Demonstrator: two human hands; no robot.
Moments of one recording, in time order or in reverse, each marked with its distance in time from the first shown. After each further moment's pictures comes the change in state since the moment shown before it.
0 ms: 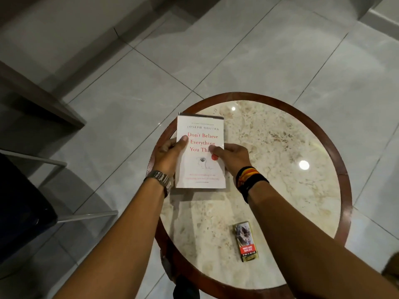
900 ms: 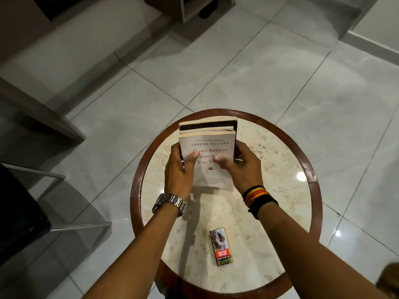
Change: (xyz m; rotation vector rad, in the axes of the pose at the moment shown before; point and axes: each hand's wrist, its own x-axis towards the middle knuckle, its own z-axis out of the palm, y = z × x) left_hand -0.063 -0.012 0.077 0.348 0.047 0.479; right_hand -0.029 -0.009 -0.091 -0.185 0.075 -0.557
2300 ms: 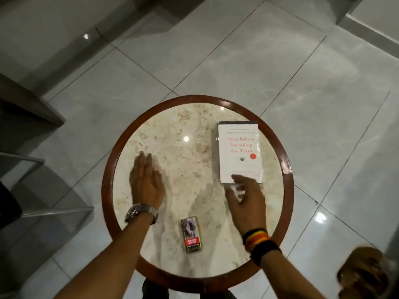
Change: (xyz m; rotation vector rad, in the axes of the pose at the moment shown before) left_hand -0.026 -0.098 0.014 0.649 0.116 0.042; right_hand -0.084 0.053 -0.077 -0.319 0.108 0.109
